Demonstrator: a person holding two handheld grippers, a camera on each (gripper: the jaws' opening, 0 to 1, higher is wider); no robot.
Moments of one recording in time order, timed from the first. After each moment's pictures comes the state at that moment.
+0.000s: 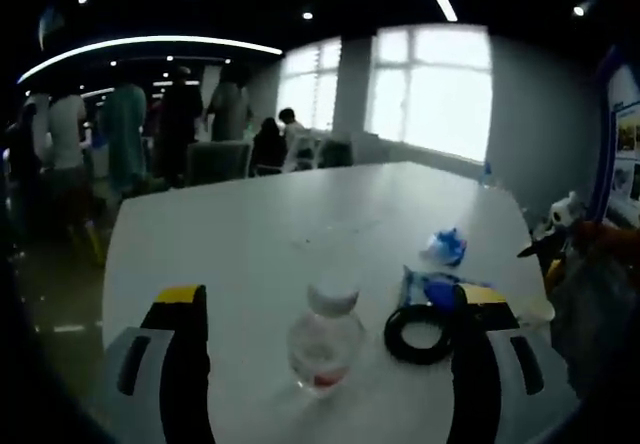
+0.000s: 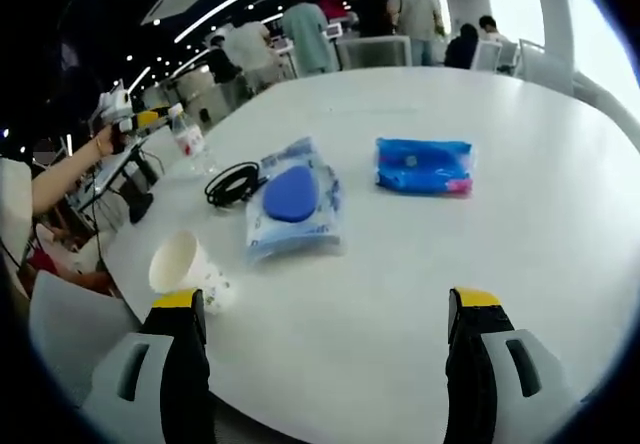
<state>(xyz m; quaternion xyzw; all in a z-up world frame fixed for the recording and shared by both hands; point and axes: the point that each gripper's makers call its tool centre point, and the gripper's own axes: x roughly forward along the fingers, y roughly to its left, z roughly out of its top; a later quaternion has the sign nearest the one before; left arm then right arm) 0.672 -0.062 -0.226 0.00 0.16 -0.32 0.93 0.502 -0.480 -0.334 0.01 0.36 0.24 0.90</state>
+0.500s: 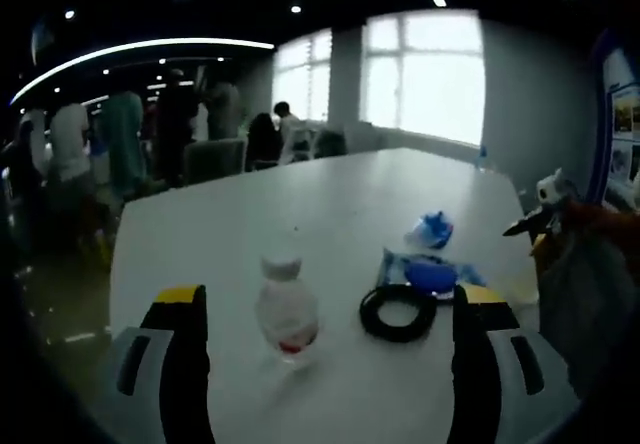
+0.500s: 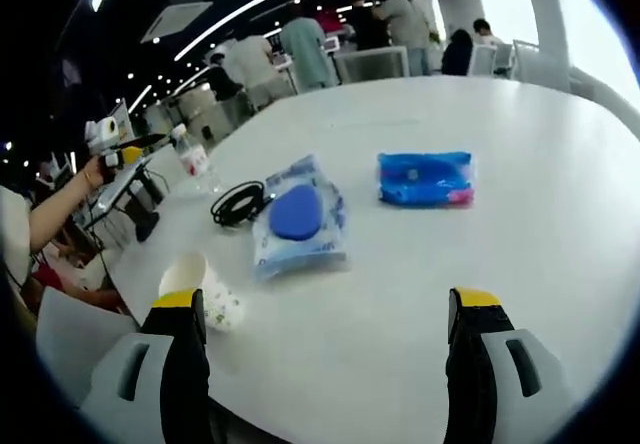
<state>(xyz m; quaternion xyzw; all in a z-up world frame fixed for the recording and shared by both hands) 0.616 -0.074 -0.223 0.03 0.17 -0.33 0.93 0.507 -0.475 -0.322 0.04 0.34 0.24 0.91</state>
